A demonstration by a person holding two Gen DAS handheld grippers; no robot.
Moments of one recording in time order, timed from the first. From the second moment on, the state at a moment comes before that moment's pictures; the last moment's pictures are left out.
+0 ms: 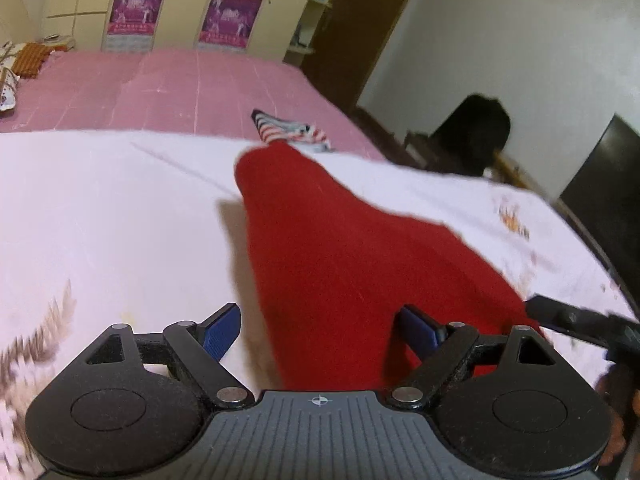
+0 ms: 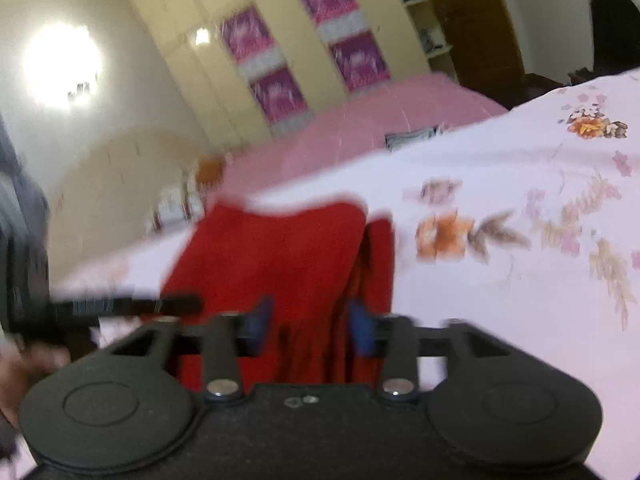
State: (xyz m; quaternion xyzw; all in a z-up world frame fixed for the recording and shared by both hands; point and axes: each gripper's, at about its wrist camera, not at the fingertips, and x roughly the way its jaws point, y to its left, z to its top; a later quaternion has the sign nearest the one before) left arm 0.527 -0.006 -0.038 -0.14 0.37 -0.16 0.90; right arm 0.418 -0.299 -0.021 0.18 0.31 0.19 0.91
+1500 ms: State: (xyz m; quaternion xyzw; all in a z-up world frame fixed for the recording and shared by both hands) left arm 0.538 -0.027 -0.034 -0.07 0.40 -0.11 0.91; right arm 0.430 -0.198 -0.016 -0.11 0.34 0.17 0.92
